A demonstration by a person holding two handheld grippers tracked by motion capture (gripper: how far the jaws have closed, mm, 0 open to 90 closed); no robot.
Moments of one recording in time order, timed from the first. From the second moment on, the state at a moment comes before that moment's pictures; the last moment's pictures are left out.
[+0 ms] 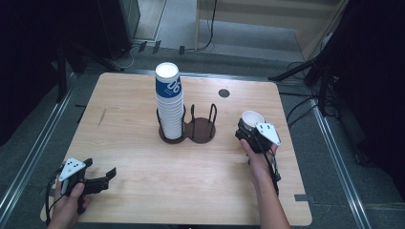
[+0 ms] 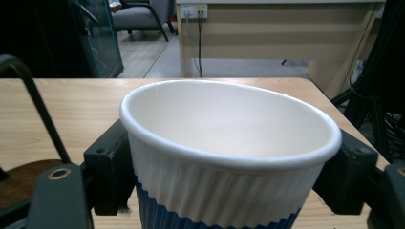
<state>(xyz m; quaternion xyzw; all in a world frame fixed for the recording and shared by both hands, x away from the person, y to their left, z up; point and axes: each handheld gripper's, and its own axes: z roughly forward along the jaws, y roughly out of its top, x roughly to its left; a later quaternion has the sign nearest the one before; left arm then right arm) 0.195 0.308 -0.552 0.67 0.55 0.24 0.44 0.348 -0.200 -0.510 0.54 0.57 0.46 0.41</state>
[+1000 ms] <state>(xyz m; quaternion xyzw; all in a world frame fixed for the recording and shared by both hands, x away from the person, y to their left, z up) 0.194 0.306 -0.552 0.68 0.54 0.24 0.43 0.359 -0.204 -0.528 0.54 0.57 0.45 0.42</state>
